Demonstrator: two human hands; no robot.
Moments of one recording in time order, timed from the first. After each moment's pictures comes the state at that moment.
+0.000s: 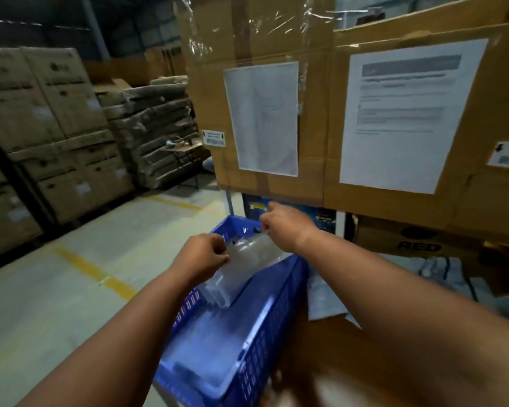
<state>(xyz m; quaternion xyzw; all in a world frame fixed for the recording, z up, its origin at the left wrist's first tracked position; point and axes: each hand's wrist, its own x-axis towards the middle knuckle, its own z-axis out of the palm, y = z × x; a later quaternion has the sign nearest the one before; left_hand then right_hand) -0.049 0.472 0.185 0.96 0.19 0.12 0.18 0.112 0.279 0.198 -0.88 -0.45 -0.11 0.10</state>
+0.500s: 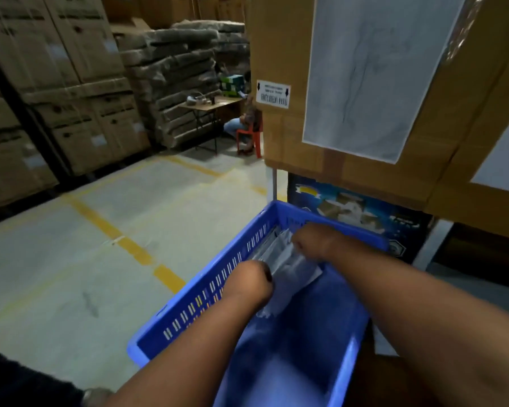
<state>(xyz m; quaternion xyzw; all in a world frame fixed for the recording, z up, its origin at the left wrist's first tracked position) 0.020 0.549 0.049 0.94 0.26 0.02 0.20 0.203 0.437 0.088 -0.89 -0.43 0.09 -0.08</state>
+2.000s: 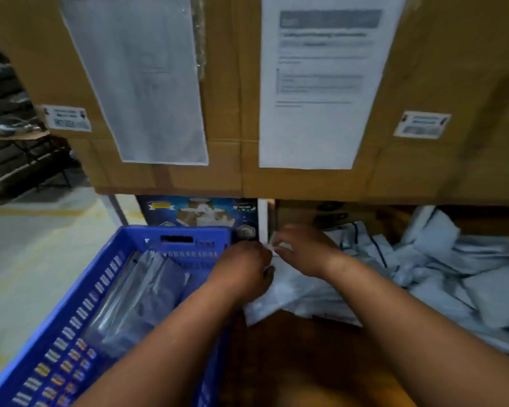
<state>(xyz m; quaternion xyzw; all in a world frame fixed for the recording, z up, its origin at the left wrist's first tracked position) 0.098 0.311 0.115 0.96 -0.23 0.12 0.07 0.157 0.115 0.113 -0.95 -0.25 -0.01 0.17</state>
